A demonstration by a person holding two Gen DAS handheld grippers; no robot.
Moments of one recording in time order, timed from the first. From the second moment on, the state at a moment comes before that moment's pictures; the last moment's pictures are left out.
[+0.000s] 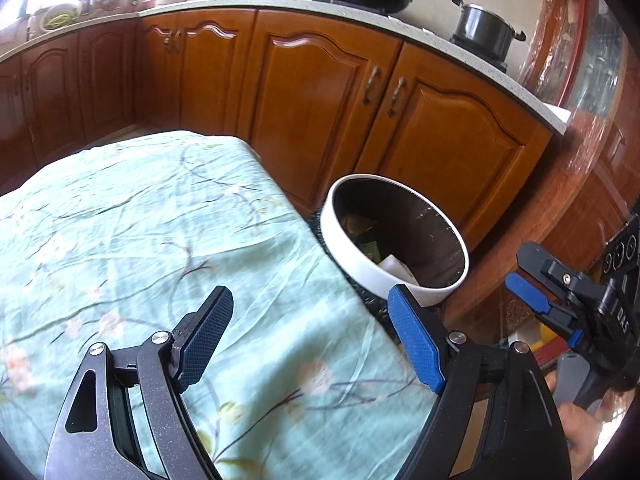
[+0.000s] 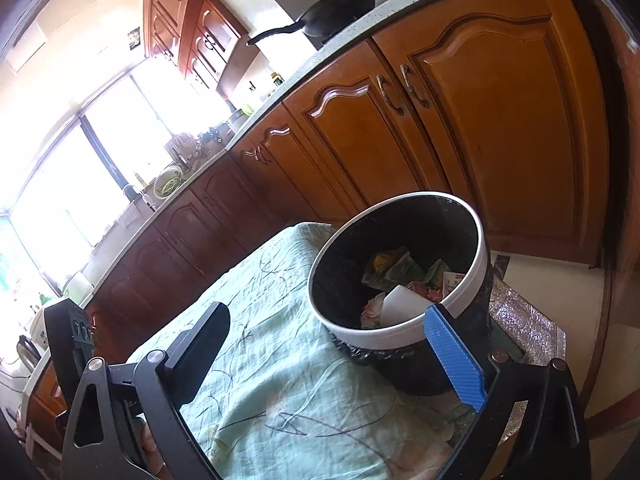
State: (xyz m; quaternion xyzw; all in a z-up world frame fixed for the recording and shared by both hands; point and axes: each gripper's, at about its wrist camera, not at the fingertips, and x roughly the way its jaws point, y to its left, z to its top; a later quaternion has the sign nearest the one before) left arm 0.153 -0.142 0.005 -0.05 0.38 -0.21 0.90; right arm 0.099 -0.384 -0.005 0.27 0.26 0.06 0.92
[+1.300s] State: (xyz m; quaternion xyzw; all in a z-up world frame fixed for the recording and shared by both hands) left arm 0.052 -0.043 0.032 -0.02 0.19 -0.06 0.98; right arm 0.032 -0.272 0.020 0.06 0.13 0.01 0.99
